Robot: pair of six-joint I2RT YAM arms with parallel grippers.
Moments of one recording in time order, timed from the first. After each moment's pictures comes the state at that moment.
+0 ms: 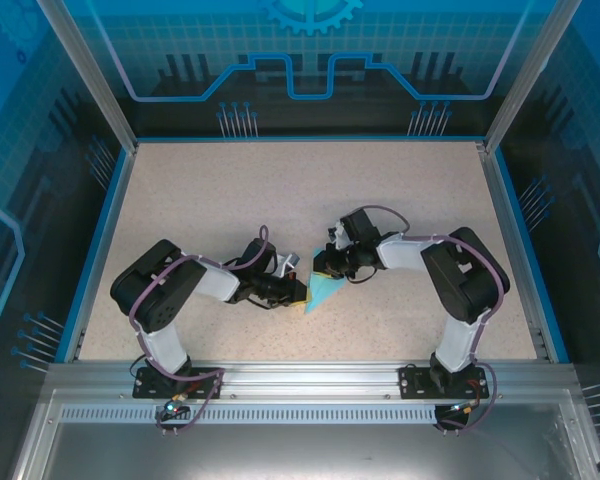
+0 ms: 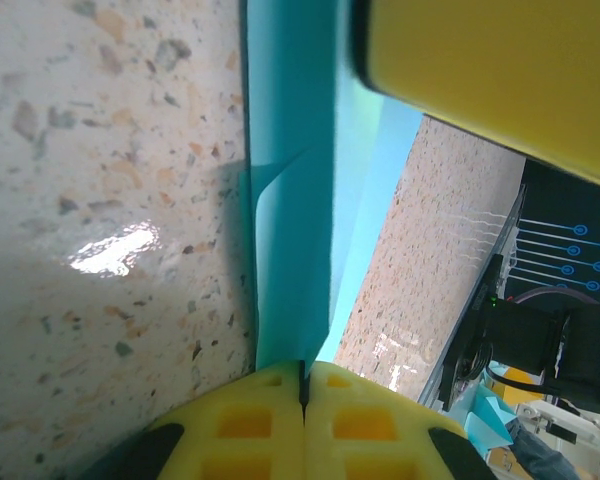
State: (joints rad) left arm -0.56 1.78 0.58 0.34 0.76 -0.85; right arm 0.52 1.83 0.90 -0.09 -0.61 0.78
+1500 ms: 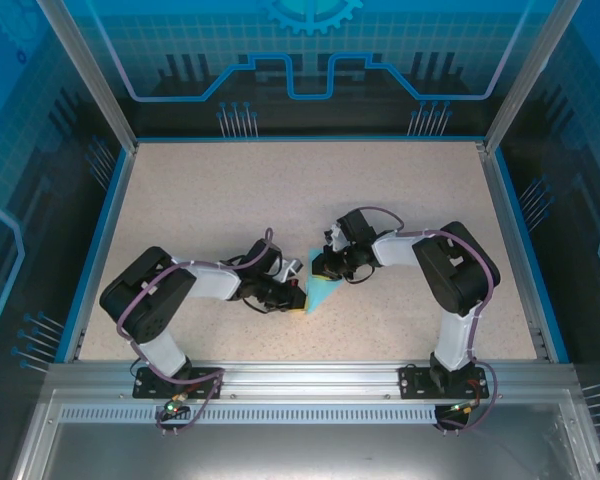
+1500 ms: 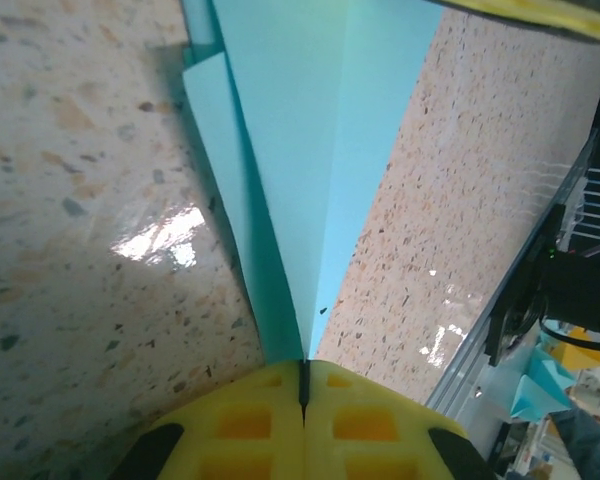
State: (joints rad) left arm -0.61 1.69 0.64 0.03 0.72 -0.69; right arm 0.52 1.89 0.93 -0.12 -0.63 0.72
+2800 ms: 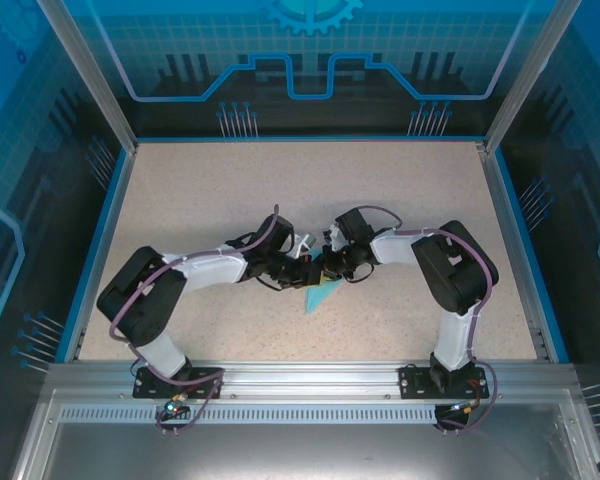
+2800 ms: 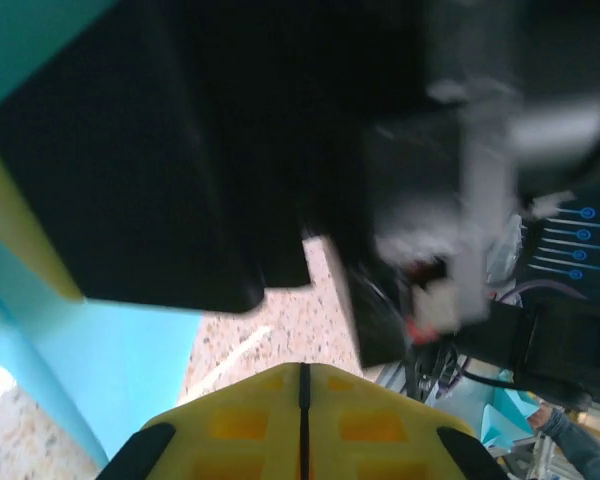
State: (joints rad) left arm -0.62 1.69 0.87 -0.08 0.69 -0.74; right arm 0.53 1.90 0.96 -0.17 -0.62 0.70
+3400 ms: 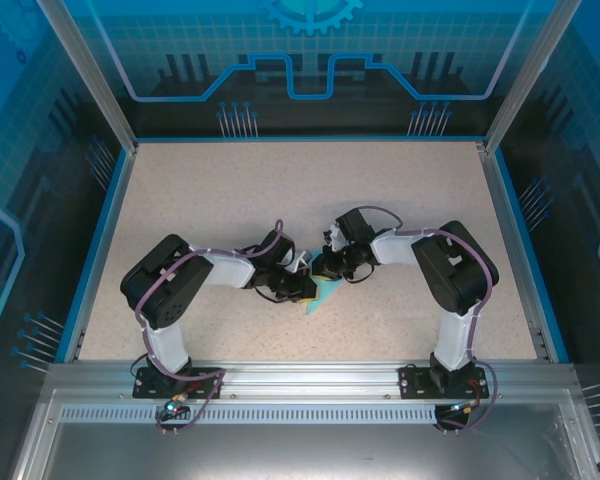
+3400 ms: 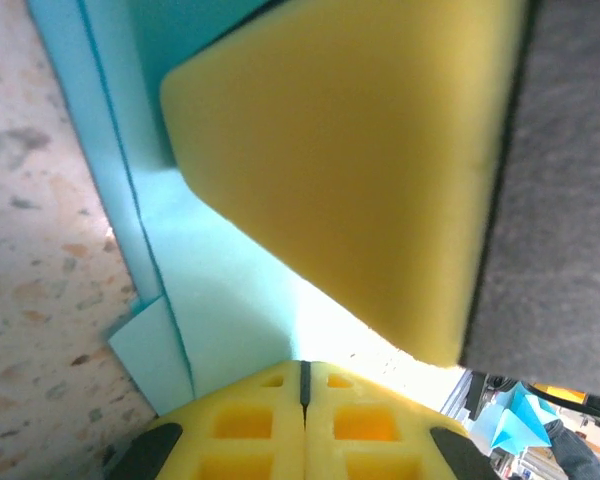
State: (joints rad) left arm -0.62 1.83 0.78 0.03 0.70 -0.76; right arm 0.53 1.90 0.95 -0.16 -0.63 0.70
